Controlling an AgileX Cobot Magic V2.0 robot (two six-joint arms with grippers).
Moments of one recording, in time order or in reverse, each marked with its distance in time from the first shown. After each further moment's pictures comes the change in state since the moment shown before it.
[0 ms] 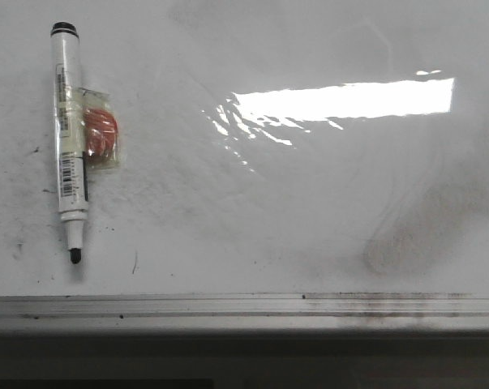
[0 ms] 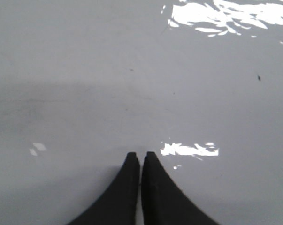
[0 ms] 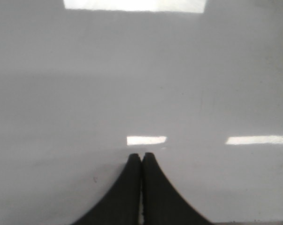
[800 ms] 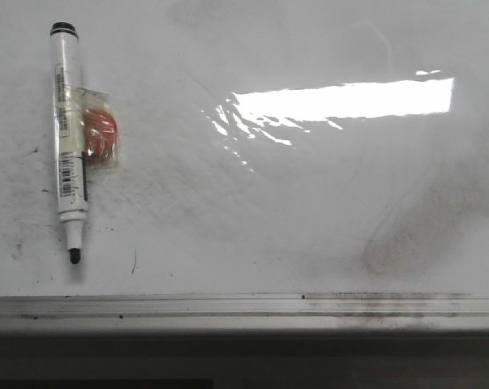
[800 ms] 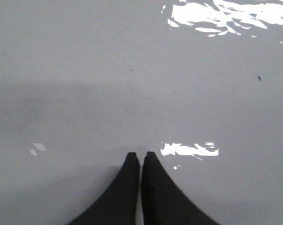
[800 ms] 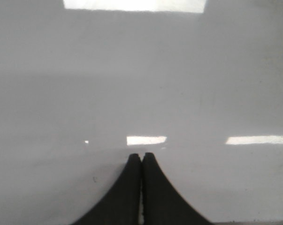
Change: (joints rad) left arm 0.000 0.000 0.000 0.025 -0.029 0.000; right arm 0.000 0.000 0.000 0.000 0.000 0.000
